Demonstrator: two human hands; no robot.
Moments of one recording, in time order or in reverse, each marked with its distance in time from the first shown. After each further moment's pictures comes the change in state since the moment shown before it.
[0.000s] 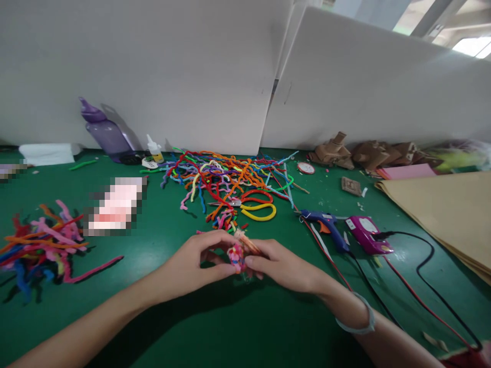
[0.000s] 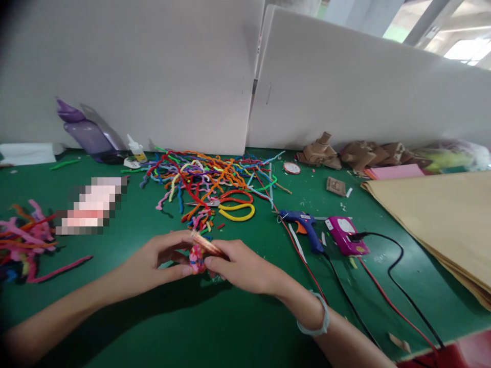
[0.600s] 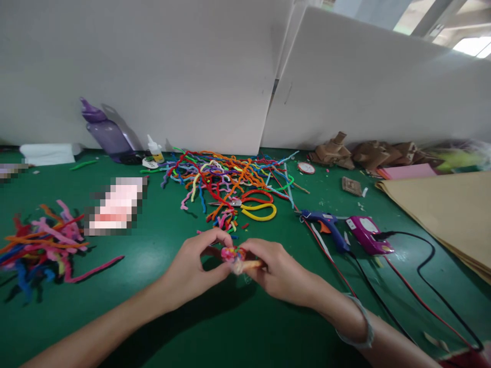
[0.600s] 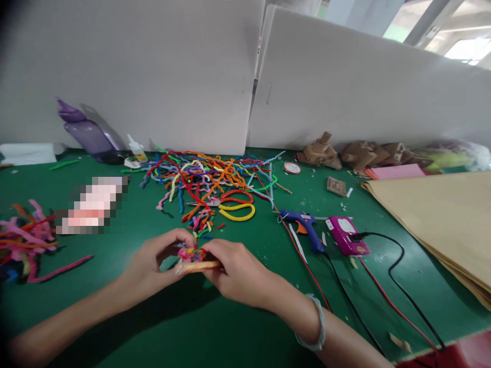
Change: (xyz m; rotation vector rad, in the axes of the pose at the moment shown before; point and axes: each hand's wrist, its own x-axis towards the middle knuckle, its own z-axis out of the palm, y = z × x) left_hand -0.004 -0.009 0.012 0.160 0.305 0.148; right_hand -0.002 0.006 0.013 -0.431 0.230 -0.317
